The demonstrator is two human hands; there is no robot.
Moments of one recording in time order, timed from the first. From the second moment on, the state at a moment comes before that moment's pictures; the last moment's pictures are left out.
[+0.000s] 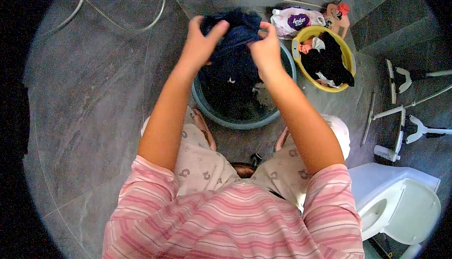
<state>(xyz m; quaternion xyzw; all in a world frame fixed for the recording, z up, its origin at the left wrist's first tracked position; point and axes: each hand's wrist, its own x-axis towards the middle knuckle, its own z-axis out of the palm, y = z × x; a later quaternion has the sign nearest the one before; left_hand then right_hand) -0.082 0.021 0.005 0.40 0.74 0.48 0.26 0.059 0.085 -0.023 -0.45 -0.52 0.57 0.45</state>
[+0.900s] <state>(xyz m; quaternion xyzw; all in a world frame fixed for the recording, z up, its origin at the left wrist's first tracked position) -0.053 0.036 -0.005 0.24 0.63 0.63 0.39 0.057 0.039 0.009 -0.41 -0.73 0.35 0.42</state>
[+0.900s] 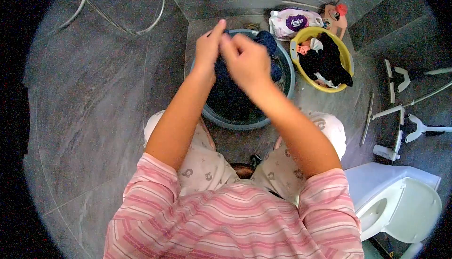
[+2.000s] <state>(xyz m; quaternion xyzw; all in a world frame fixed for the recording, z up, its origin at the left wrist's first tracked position) -0.070 0.001 0.039 0.21 0.44 0.70 0.52 0.096 0.062 -0.029 -0.29 -0.76 0.52 0.25</state>
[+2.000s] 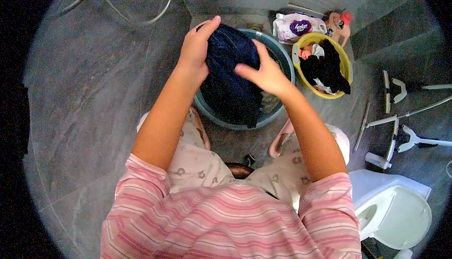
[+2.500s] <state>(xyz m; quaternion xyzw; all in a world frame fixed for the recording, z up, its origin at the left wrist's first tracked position) -0.112 -0.002 0.042 0.64 0.67 0.10 0.36 0.145 0.111 0.008 -0.38 -0.56 0.64 0.35</state>
